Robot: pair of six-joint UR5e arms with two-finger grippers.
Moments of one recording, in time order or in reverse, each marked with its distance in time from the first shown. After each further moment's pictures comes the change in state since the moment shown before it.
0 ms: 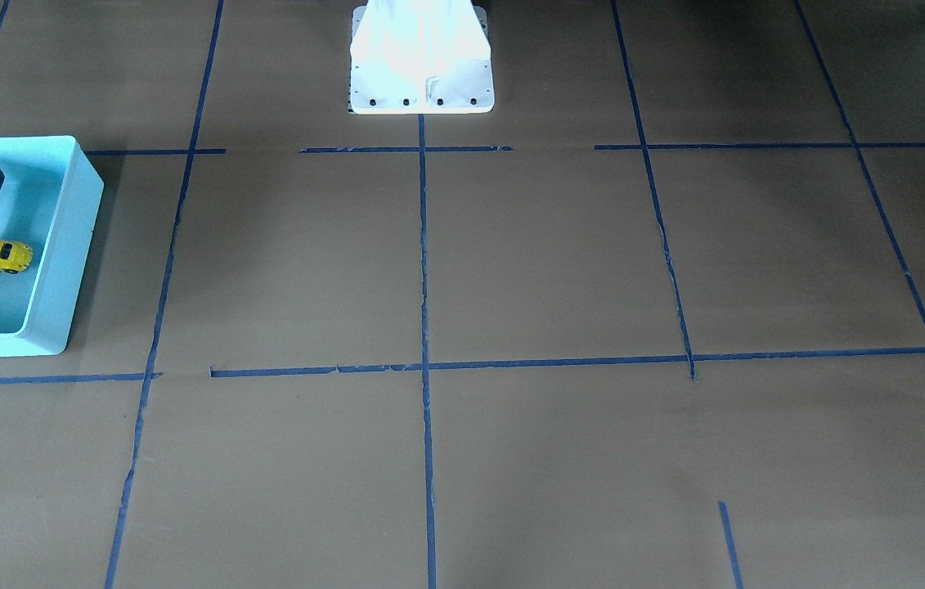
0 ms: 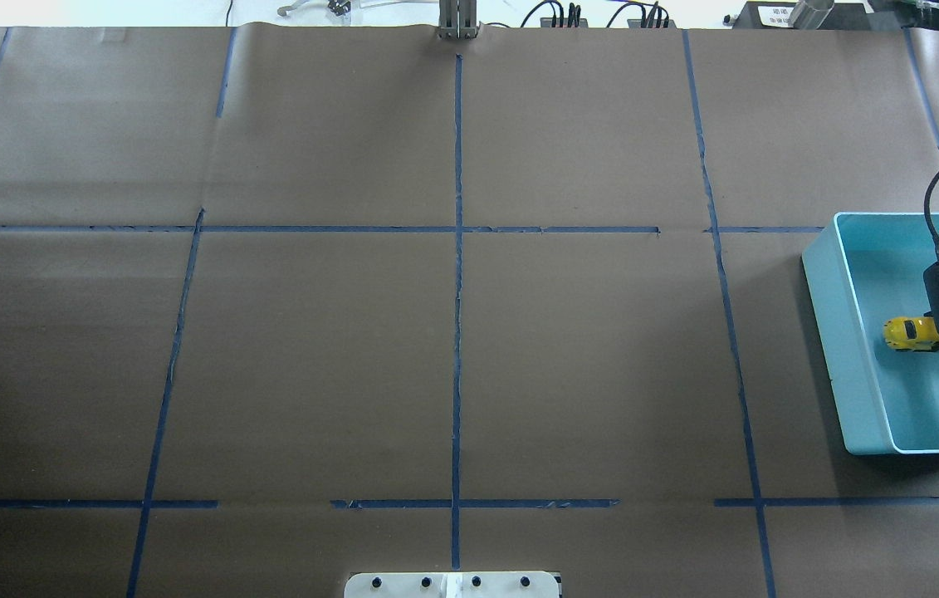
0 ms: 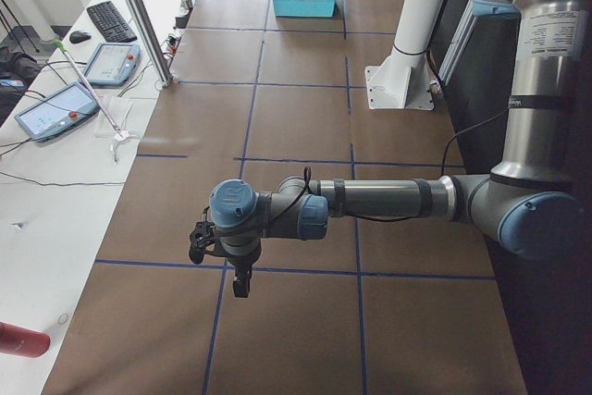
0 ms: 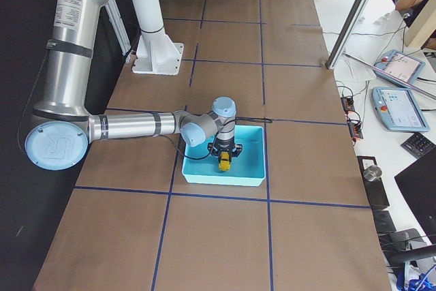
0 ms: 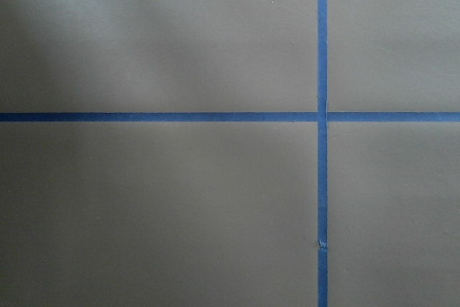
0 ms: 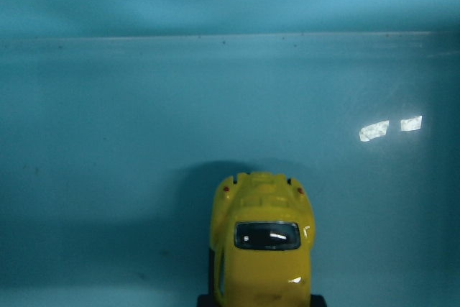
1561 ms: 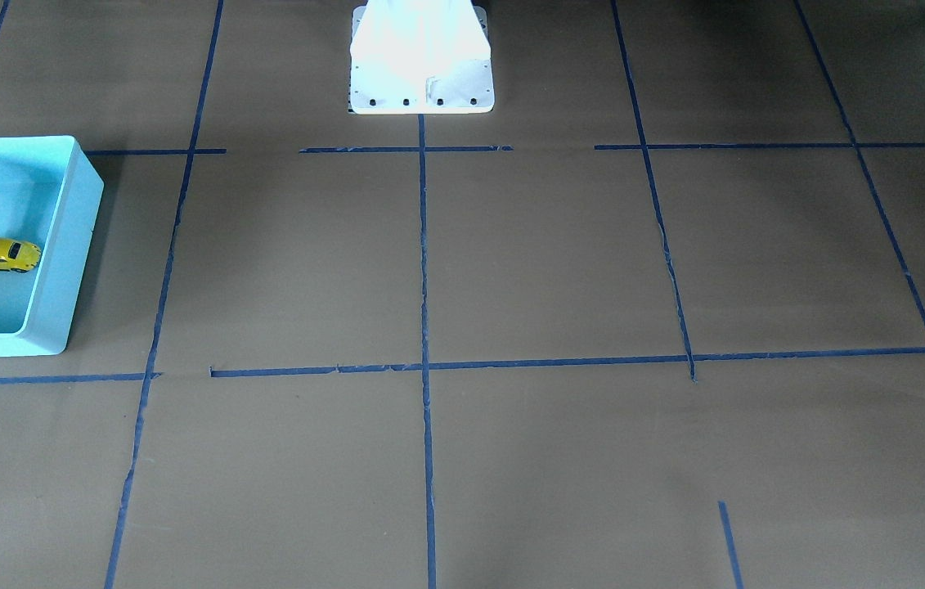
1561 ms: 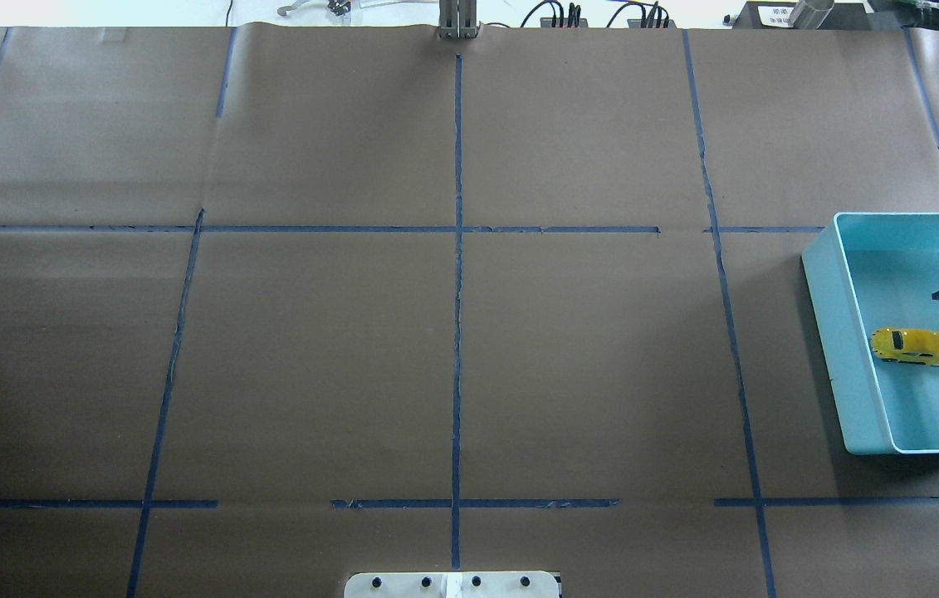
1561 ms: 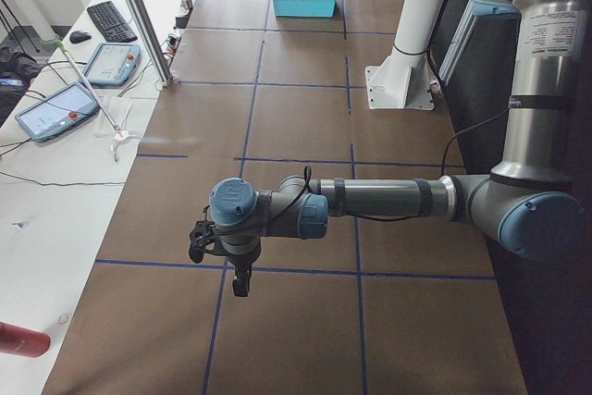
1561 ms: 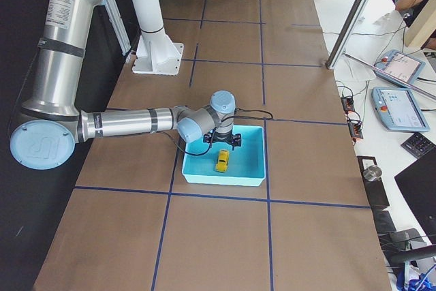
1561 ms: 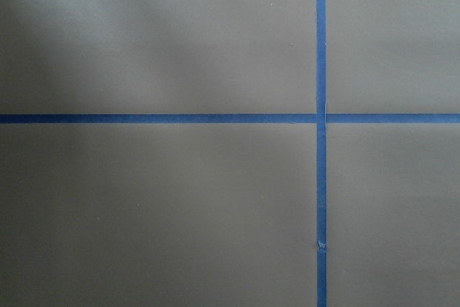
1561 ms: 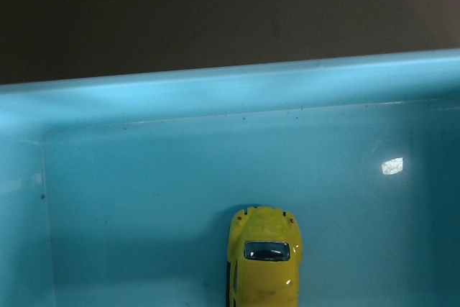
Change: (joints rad) left arm 0.000 0.000 -0.004 0.001 0.002 -0.001; right arm 0.151 -0.043 0.098 -0.033 0.220 0.015
